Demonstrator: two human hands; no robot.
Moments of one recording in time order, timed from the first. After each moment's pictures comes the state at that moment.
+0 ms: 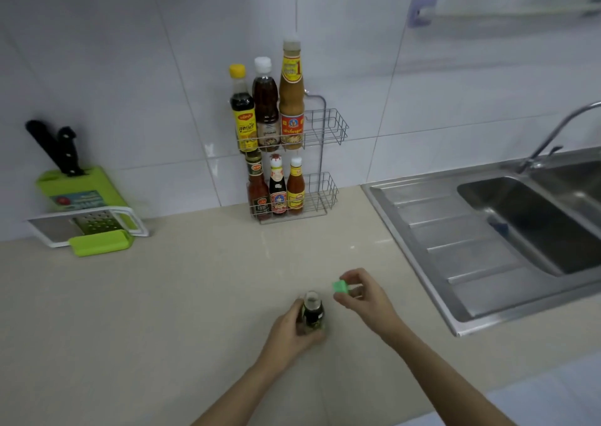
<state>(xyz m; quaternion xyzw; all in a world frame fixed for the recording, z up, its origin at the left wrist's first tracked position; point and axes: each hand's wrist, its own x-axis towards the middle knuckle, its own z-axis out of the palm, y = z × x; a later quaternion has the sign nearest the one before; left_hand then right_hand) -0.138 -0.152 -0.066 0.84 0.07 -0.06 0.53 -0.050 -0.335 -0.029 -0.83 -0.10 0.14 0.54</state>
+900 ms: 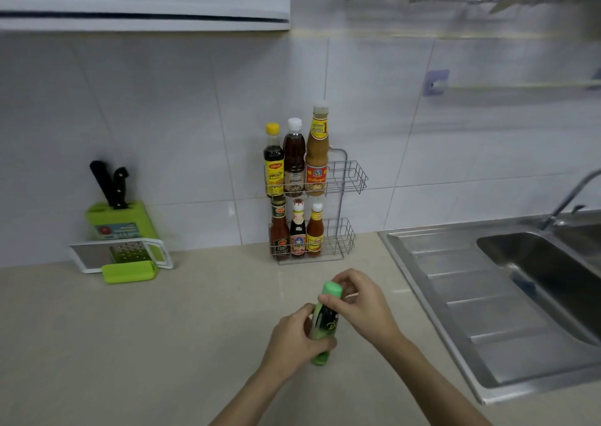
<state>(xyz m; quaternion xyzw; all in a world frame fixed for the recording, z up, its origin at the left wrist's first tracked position) -0.113 -0.134 0.027 0.89 0.10 0.03 0.45 -0.034 -0.278 0.064 -0.82 -0.23 0.01 0.52</state>
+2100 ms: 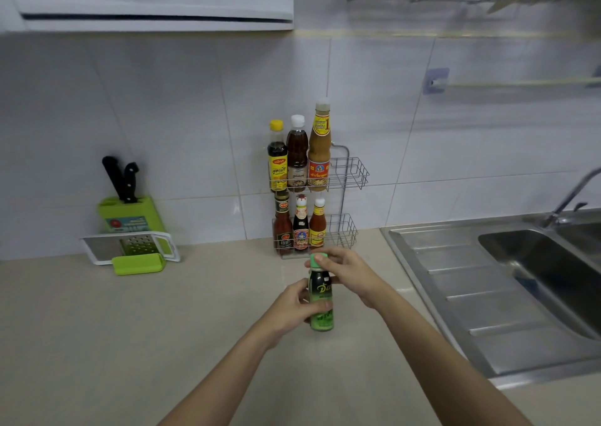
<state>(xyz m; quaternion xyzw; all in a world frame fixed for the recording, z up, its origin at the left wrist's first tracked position) -0.095 -0.116 0.044 0.76 0.09 -0.07 0.65 -0.008 -0.251 0.095 -0.71 -0.21 0.27 0.61</state>
